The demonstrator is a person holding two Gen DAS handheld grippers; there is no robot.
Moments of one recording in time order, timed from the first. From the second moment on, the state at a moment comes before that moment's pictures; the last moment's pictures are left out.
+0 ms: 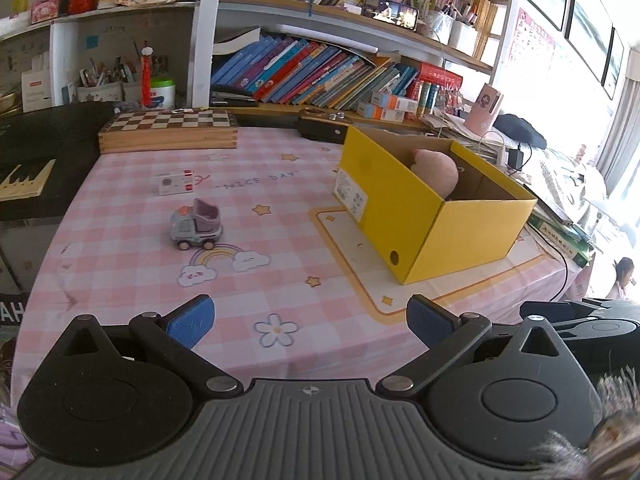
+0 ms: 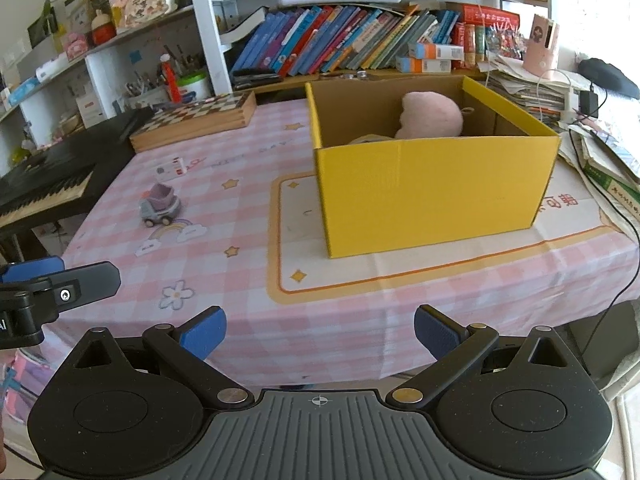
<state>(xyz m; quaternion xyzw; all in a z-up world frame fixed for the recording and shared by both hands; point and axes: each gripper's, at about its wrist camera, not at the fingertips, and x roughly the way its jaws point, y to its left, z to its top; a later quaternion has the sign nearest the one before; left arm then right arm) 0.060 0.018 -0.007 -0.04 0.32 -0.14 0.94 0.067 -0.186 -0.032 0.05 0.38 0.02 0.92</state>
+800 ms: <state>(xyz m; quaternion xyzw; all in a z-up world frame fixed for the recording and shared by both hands) 0.056 0.087 -0.007 -0.06 0.30 -0.11 0.95 0.083 -0.109 -0.022 0.00 0.36 0.09 0.93</state>
